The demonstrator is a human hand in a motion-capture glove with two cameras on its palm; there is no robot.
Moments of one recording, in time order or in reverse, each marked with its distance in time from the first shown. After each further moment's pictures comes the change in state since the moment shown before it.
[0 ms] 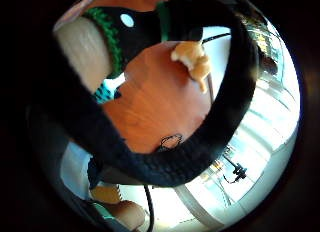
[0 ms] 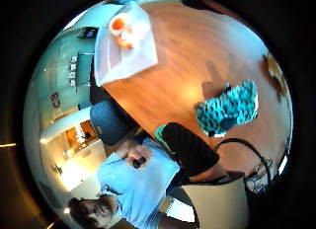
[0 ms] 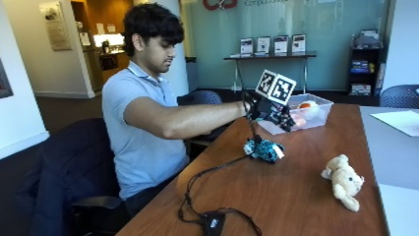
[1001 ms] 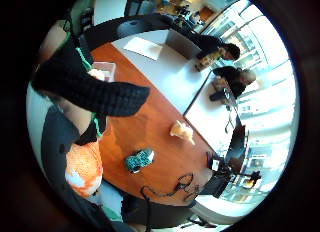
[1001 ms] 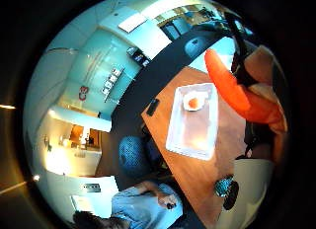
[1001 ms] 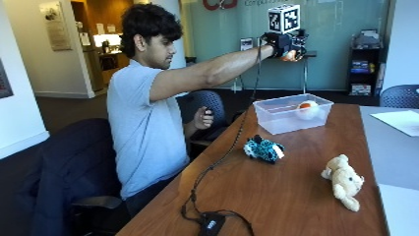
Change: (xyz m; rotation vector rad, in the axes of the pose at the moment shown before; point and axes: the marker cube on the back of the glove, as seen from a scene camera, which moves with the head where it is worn) arm -0.151 -0.066 -0.259 0.638 -0.056 -0.123
